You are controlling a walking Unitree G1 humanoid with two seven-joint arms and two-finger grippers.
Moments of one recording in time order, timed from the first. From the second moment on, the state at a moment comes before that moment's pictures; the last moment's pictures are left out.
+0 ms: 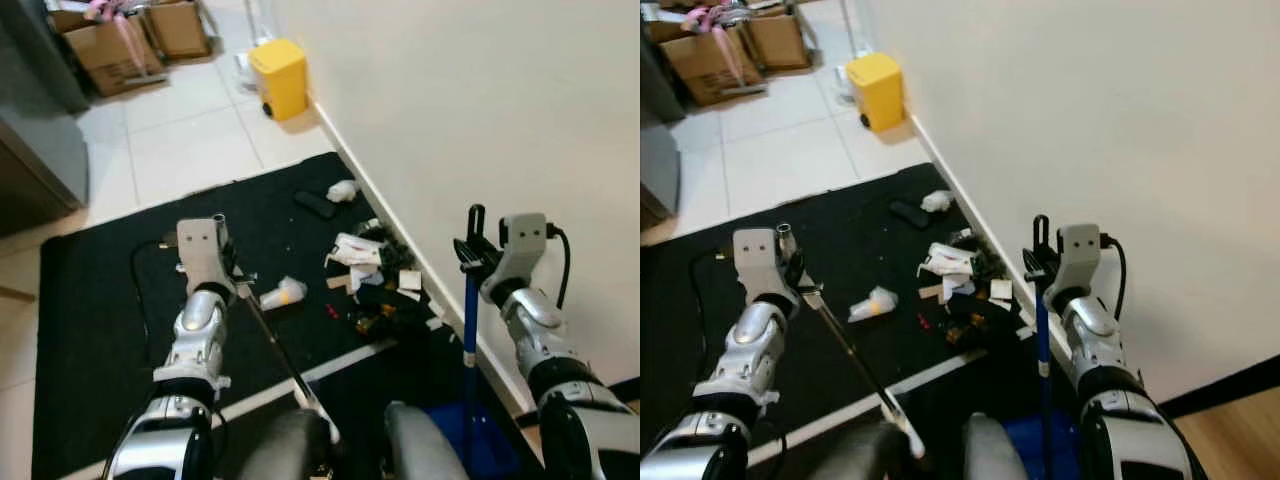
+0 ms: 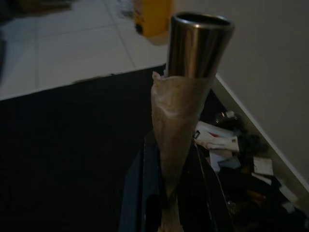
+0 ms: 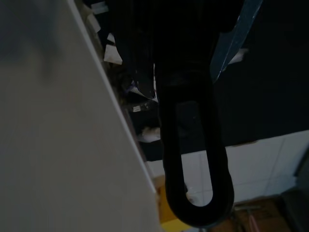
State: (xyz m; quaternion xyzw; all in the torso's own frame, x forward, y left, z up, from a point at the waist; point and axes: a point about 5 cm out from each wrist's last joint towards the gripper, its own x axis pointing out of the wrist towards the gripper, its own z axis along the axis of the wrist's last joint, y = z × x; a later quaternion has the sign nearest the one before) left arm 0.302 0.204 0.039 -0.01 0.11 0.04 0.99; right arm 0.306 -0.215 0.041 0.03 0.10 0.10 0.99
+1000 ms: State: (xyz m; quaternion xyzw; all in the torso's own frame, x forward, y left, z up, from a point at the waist) left arm 0.298 0.208 0.046 0.01 0.09 0.01 1.00; right arm 0.304 -0.213 0.041 0.05 0.09 0.10 0.99
